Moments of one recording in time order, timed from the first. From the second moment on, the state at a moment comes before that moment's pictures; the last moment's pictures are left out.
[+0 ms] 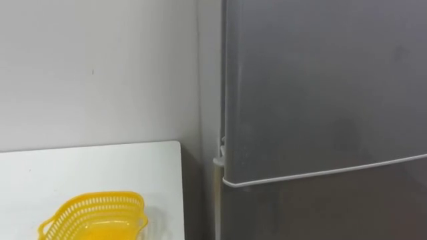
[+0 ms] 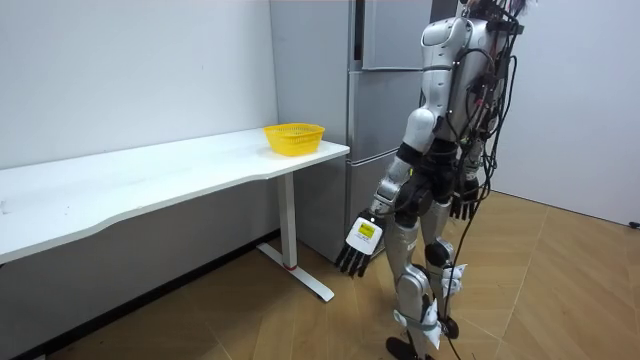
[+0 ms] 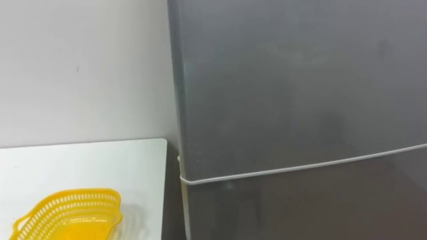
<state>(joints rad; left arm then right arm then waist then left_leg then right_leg) 0.19 0.17 0.23 1.10 -0.30 0.08 0.23 0.15 -0.20 -0.06 1.29 -0.31 0.13 0.03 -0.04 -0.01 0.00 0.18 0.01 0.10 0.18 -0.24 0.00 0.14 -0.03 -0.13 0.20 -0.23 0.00</state>
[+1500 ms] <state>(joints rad) 0.08 0.31 0.37 -0.46 -0.58 -0.22 0.54 0.23 -0.20 -0.14 1.21 -0.33 0.05 0.12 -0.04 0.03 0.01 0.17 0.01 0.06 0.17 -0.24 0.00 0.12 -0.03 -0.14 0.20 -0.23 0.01</state>
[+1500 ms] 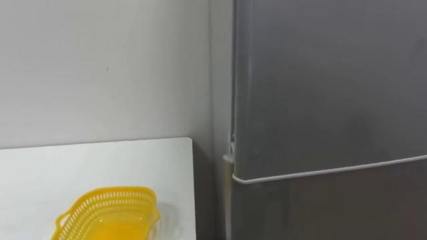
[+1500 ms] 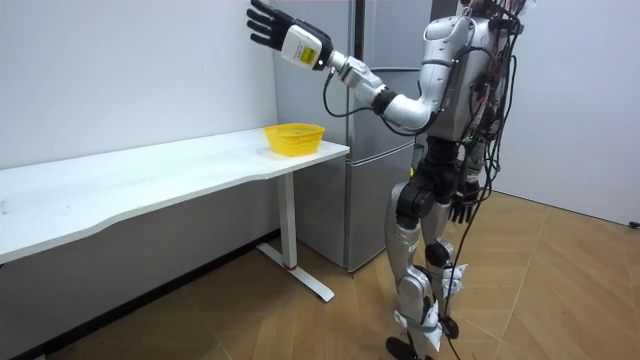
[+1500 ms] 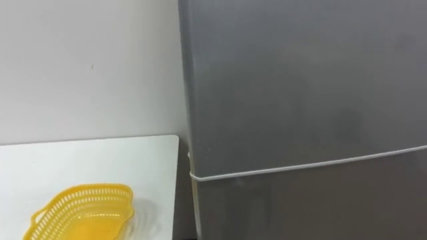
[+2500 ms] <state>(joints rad) -0.11 0.38 -0.03 -0.53 -0.53 0.09 -0.21 0.06 -0.27 -0.14 1.32 -0.40 0.12 0.17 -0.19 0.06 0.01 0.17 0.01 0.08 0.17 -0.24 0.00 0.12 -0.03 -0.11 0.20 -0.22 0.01</state>
